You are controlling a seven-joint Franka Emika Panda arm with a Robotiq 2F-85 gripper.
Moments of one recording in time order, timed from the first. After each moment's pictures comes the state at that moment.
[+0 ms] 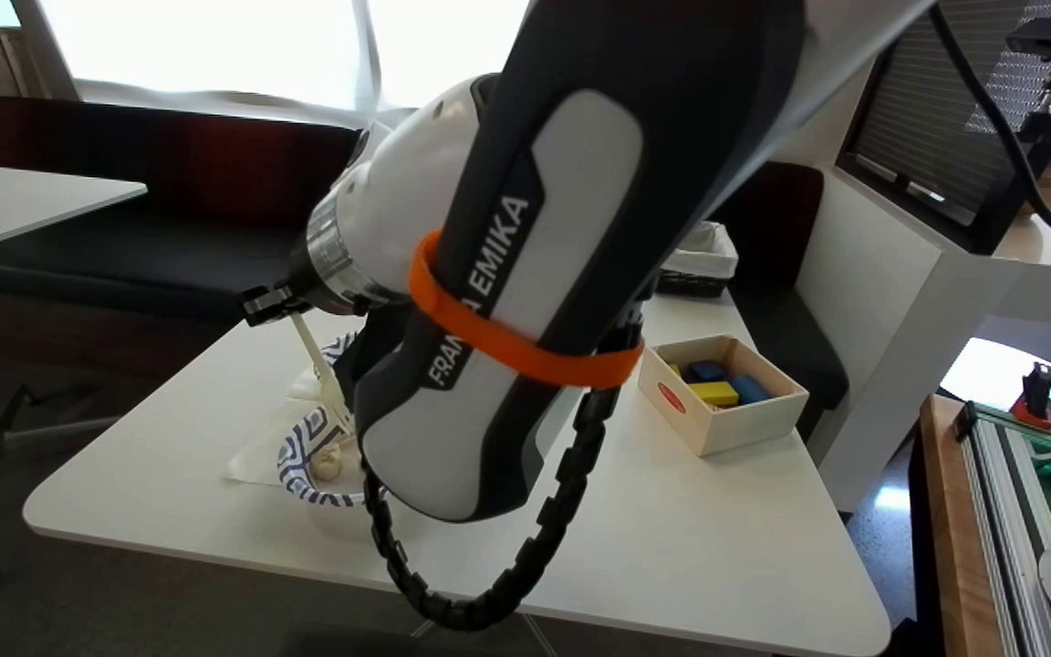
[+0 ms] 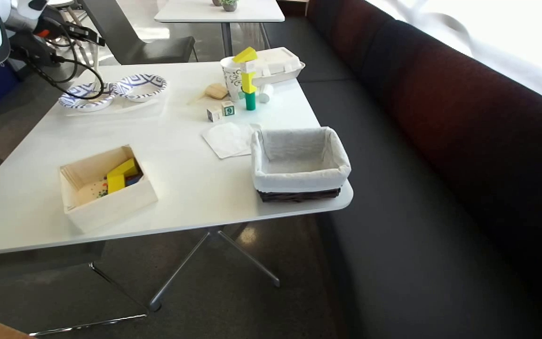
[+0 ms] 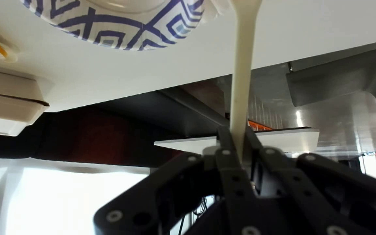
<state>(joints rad) 0.91 0.79 -0.55 -2.13 0.41 3.67 0.26</state>
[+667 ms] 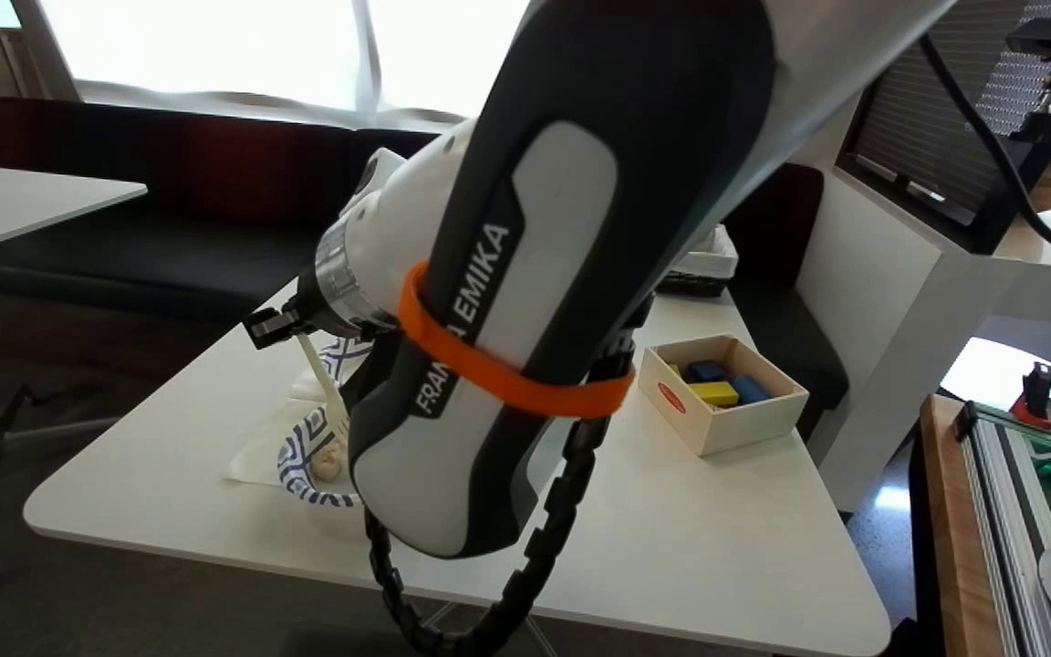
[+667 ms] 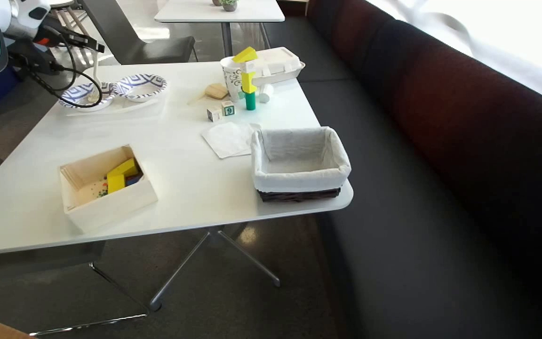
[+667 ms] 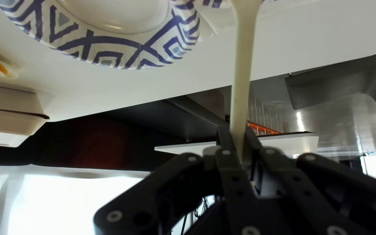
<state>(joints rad) 0.86 0.79 -0.46 -2.12 0.48 3.71 0.20</state>
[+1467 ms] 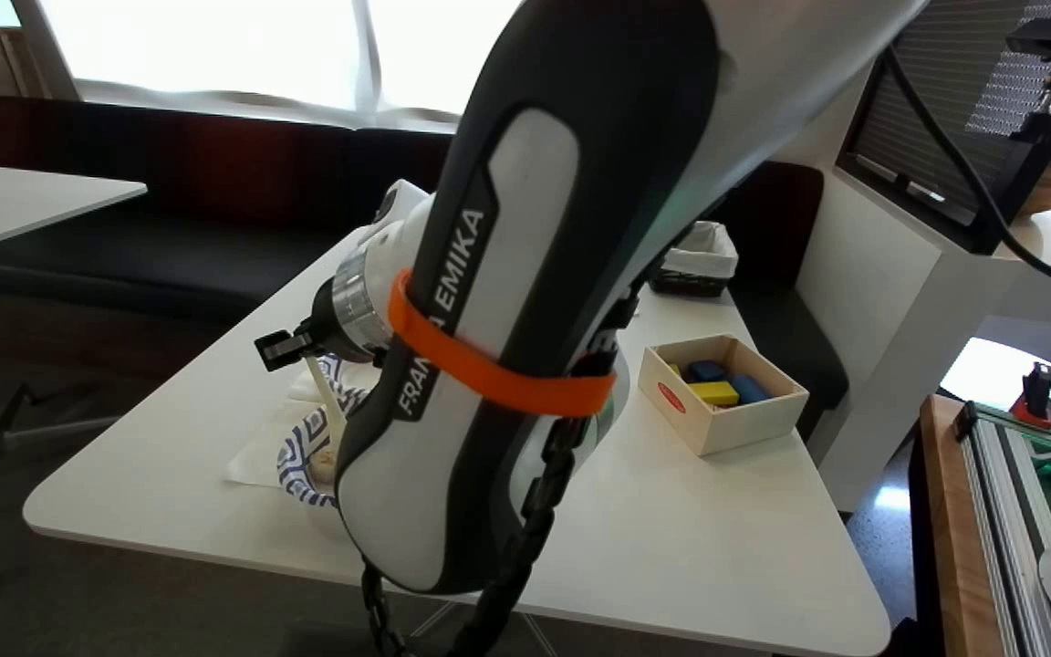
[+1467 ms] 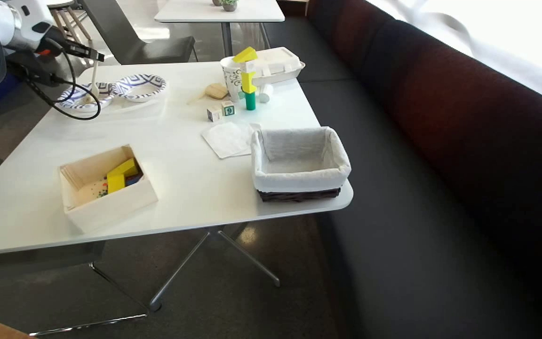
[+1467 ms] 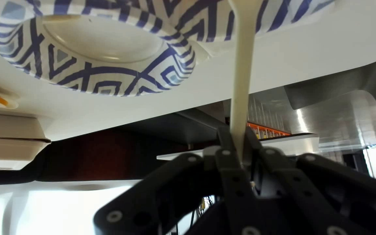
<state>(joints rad) 0.67 0.79 -0.24 -2.11 0.54 3.80 0.09</state>
